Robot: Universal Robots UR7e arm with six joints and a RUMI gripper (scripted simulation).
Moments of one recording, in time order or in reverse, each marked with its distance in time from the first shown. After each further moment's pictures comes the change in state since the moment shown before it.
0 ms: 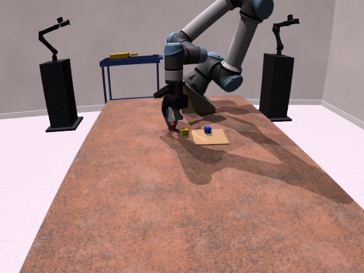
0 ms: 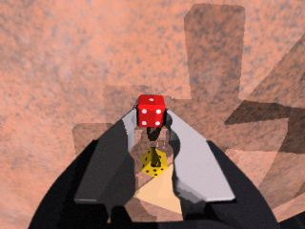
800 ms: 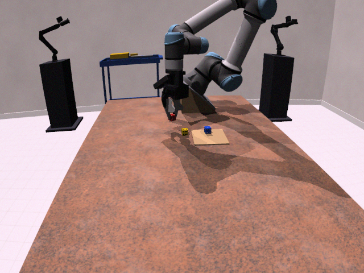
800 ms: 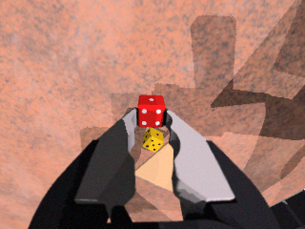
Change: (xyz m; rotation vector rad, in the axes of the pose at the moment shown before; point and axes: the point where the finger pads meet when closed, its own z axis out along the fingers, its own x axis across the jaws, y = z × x) arm 0.000 0.001 -0.044 0.000 -0.004 0.000
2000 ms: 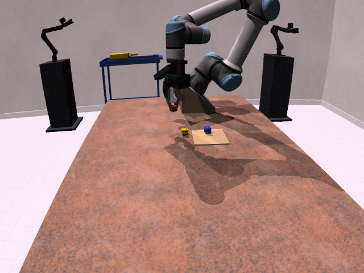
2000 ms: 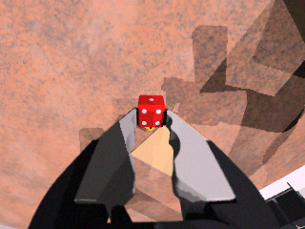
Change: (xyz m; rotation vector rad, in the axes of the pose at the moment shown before) arm 0.002 0.008 -0.044 -0.002 0.007 -0.038
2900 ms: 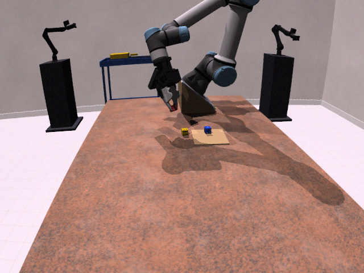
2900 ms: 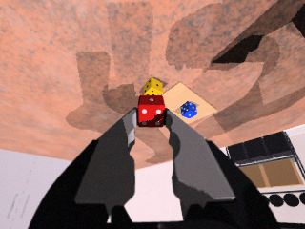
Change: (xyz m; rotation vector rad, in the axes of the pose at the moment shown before) arm -0.003 -0.001 -0.001 -0.476 -0.019 0.013
